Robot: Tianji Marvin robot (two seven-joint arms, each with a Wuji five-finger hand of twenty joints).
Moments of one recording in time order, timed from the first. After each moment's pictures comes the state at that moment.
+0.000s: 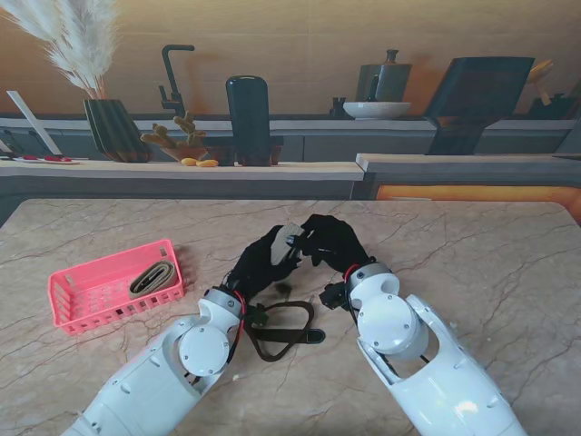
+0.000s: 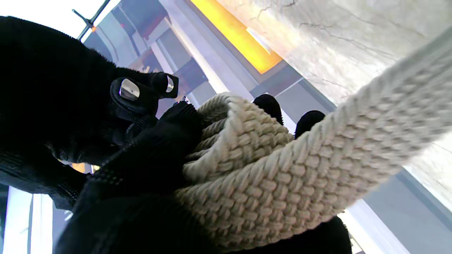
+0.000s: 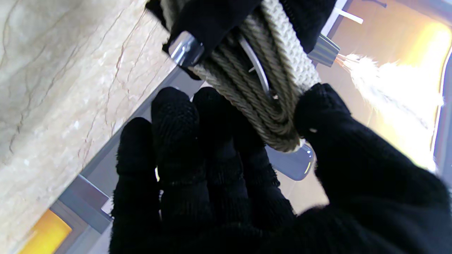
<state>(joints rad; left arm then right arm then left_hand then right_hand) 1.29 -1.27 -0.87 -1.26 0.33 -0.32 0.38 -1.44 -1.21 1.06 -1.70 -0.22 0.19 -0.16 1.03 -0.44 0.49 -0.09 0.28 0.16 0.84 0.52 0.84 0.14 0.63 0.93 0.91 0.15 0.85 0.69 0.63 0.24 1.24 0.54 0.67 -0.55 0.74 -0.29 0.73 0.18 0.87 0.42 1.06 0.18 0.80 0.46 0.99 0.19 1.02 0.76 0.45 0.27 1.21 0.69</state>
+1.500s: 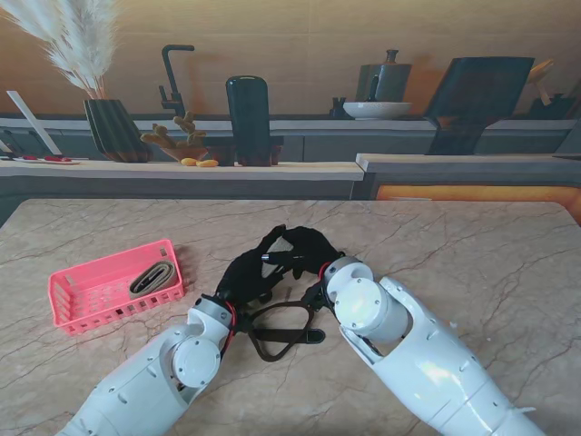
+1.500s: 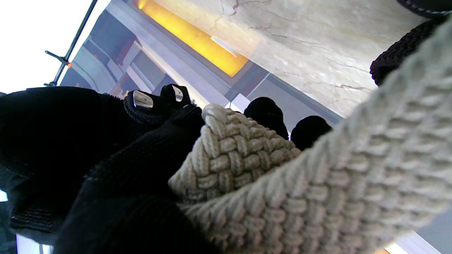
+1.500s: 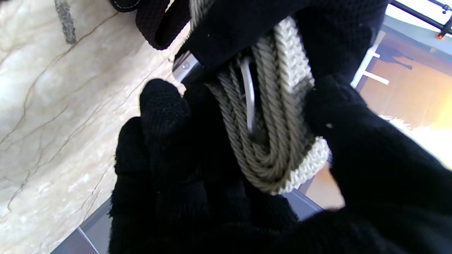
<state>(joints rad) 1.30 -1.23 -0.86 -1.21 0.51 -0.30 0.47 -1.26 -1.20 0.89 -1.55 -0.17 0.28 -0.05 1.02 -0.46 0.58 -0.08 0.20 0.23 0.19 0.14 0.84 0.17 0.62 0.86 1.08 0.12 0.99 0.94 0.75 0.18 1.34 0.68 0.60 -0.65 0.82 -0.22 0.79 0.23 0.84 0.30 1.13 0.24 0.74 0.41 1.03 0.24 0.95 0.70 0.46 0.29 1.23 0.70</state>
